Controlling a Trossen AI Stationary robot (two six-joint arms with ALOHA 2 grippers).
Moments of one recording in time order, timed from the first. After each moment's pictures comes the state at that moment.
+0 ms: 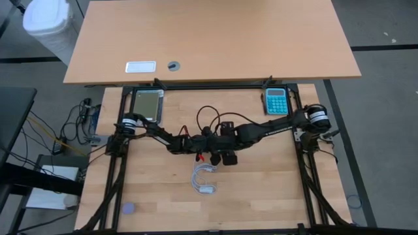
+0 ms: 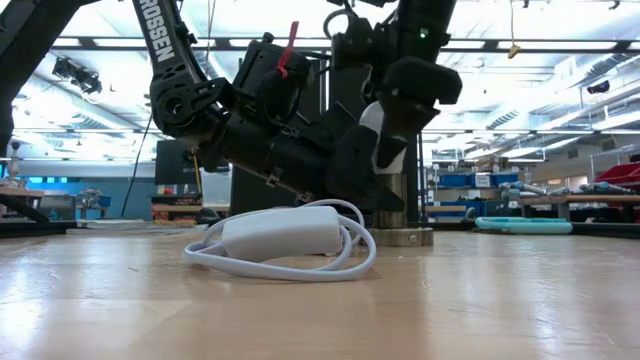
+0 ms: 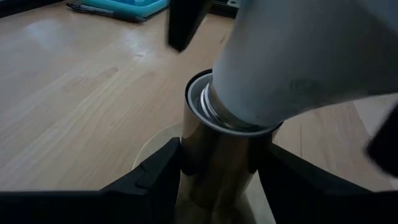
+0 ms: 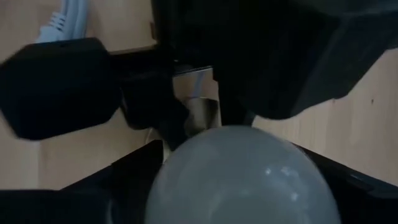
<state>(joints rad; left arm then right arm) -0.04 2.09 0.91 0.82 -0.26 -0.25 0.14 1.84 1.44 -0.86 0.34 0.00</state>
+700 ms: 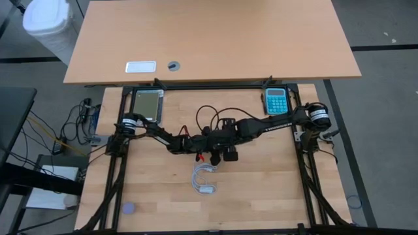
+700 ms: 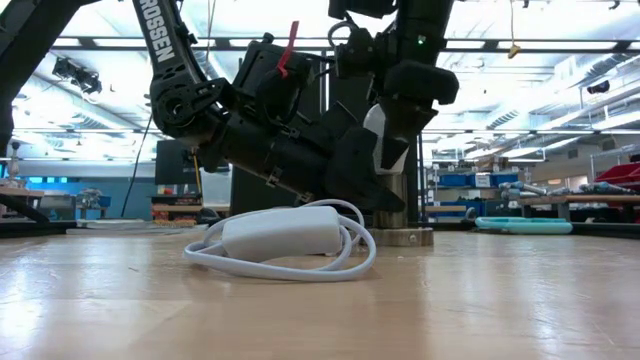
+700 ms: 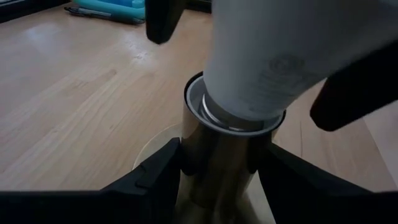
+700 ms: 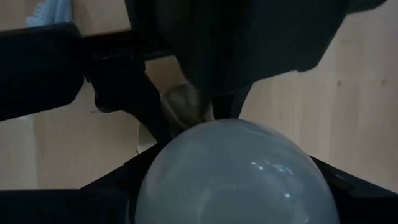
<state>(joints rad) -0.04 2.09 0.91 0.82 -0.25 -0.22 0.08 1.83 1.44 -0.89 0.27 0.00</state>
